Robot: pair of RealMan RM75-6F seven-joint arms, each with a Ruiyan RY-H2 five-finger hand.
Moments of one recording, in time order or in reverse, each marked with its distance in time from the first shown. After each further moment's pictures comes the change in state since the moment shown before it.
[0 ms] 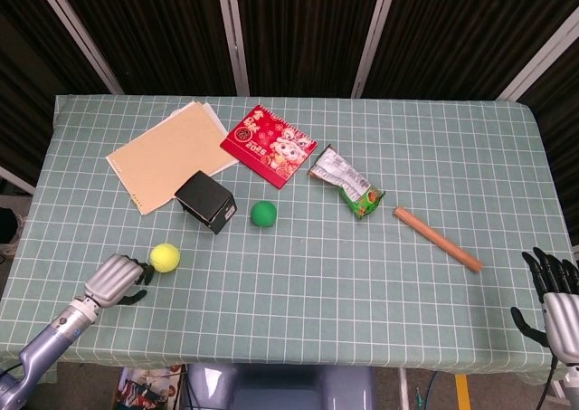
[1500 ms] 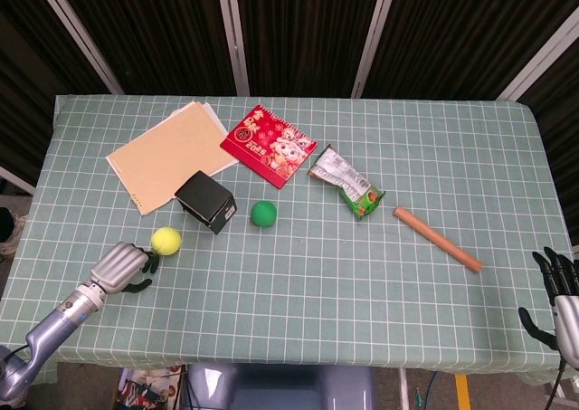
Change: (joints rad) left arm -0.083 -0.007 0.018 0.047 -0.049 -0.042 -0.071; right arm -0.021 0.013 0.003 0.004 -0.018 0.050 0.027
